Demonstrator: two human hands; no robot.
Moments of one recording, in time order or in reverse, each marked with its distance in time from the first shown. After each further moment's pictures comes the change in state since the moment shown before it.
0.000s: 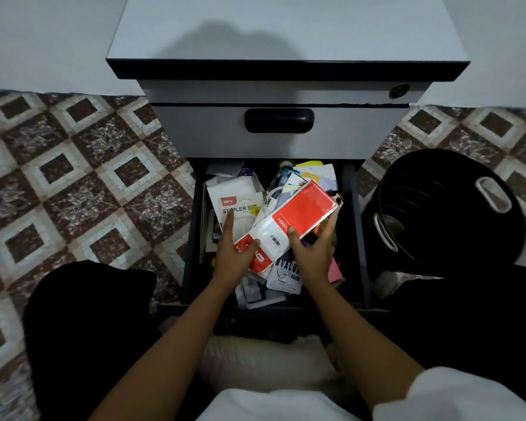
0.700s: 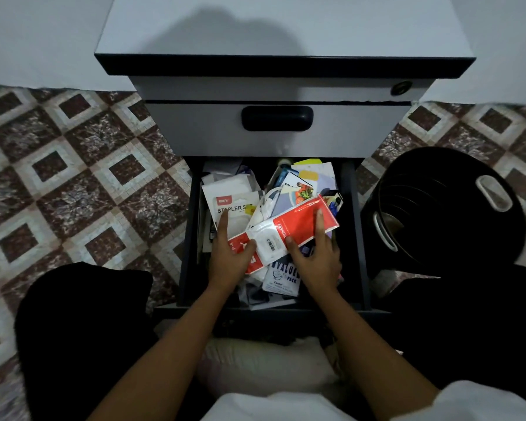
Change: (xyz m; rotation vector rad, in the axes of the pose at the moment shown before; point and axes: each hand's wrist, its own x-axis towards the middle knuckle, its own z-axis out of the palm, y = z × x) left_hand 0.003 -0.009 0.000 0.089 0.086 0.027; right_hand -0.005 0.014 -0.018 -0.444 -0.090 -0.134
